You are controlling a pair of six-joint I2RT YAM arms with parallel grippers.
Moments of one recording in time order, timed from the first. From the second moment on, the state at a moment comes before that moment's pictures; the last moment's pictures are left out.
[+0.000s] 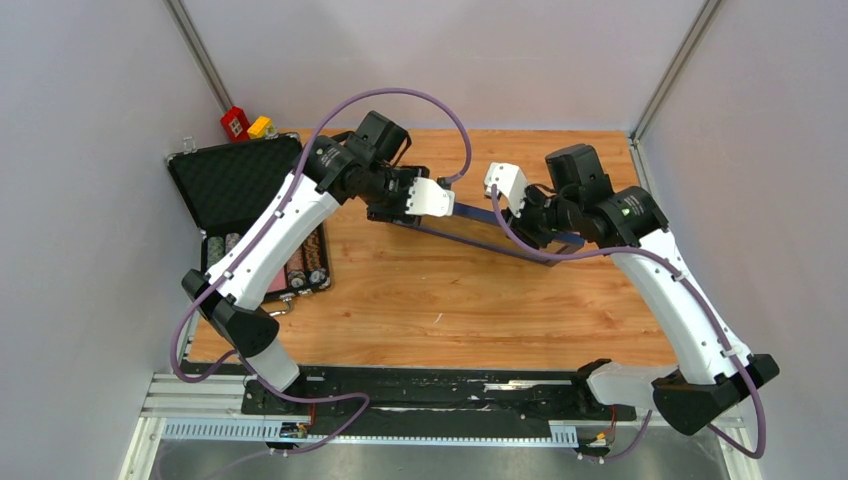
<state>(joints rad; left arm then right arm) -0.69 1.65 1.96 -1.29 0.18 1.12 0.50 1.24 1.53 -1.10 -0.31 -0.65</state>
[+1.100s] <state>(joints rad) -0.57 1.21 1.46 -0.74 0.12 0.83 0.22 1.44 1.77 -1.20 -0.54 -0.67</state>
